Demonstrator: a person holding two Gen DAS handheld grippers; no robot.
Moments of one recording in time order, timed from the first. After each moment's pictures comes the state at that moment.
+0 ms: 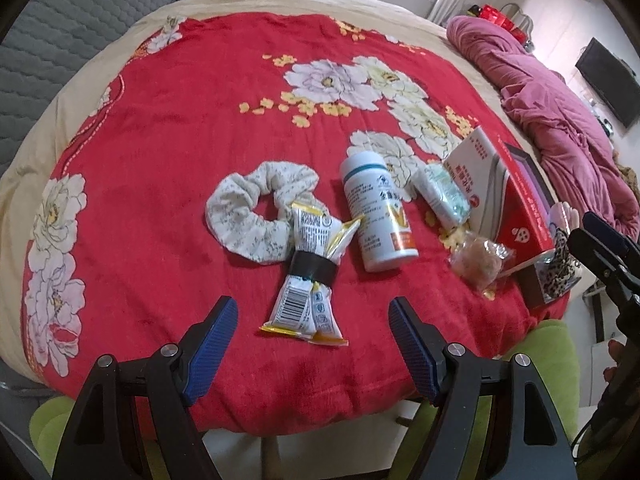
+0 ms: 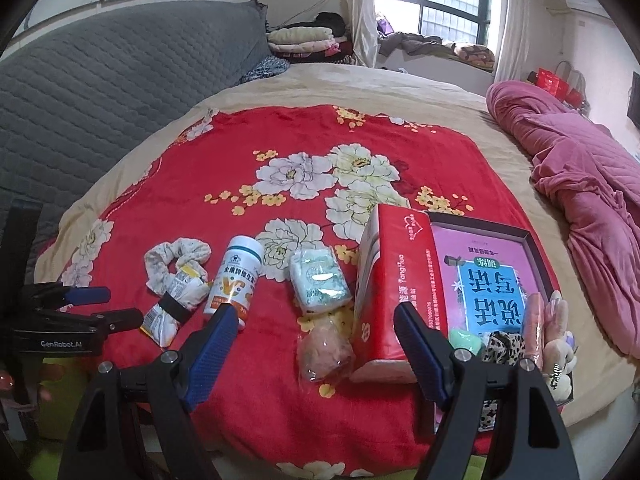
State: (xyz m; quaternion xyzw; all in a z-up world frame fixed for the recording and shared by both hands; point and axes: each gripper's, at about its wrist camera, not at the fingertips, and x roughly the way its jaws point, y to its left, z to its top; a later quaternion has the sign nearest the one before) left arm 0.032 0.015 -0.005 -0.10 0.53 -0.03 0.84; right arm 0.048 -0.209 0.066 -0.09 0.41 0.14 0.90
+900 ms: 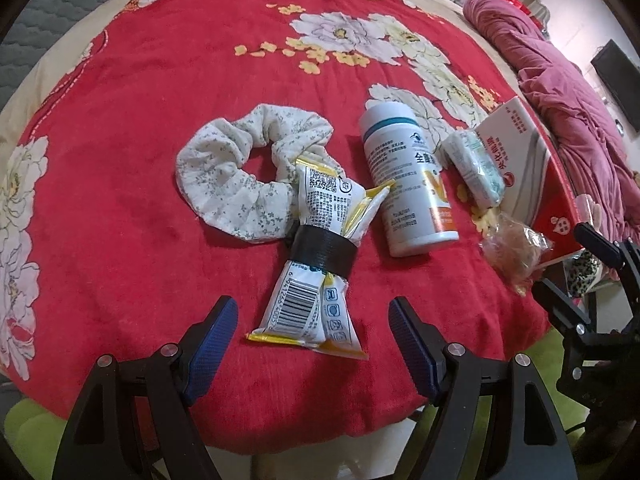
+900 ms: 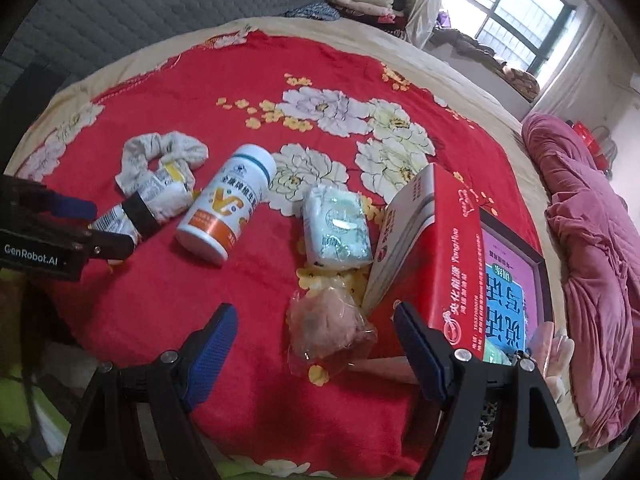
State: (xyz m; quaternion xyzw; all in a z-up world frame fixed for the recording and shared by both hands) left arm 0.059 0.014 -0.059 -0.12 0.58 -0.03 0.81; right arm 0.057 -0.168 -0.007 -0.26 0.45 0.15 0.84
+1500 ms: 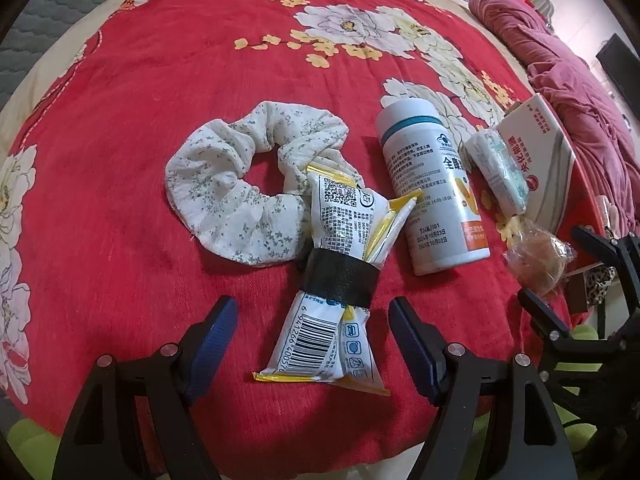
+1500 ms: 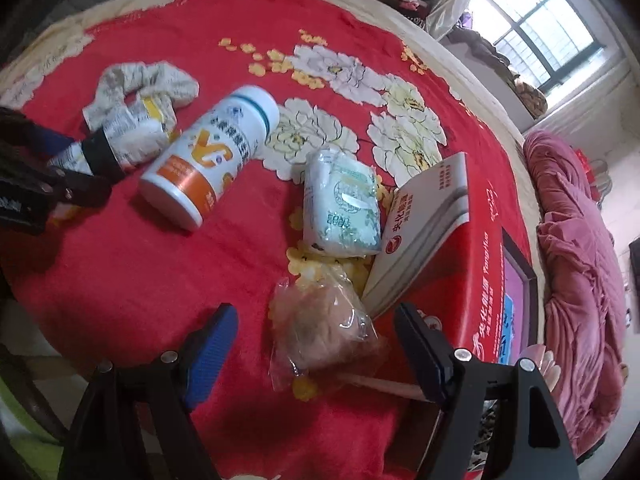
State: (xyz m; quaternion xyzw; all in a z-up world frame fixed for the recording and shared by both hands) left arm 0.078 0.015 -0.075 -0.10 0.58 -0.02 0.81; right arm 0.075 -0.151 -0.052 -0.36 0.47 0.12 0.80
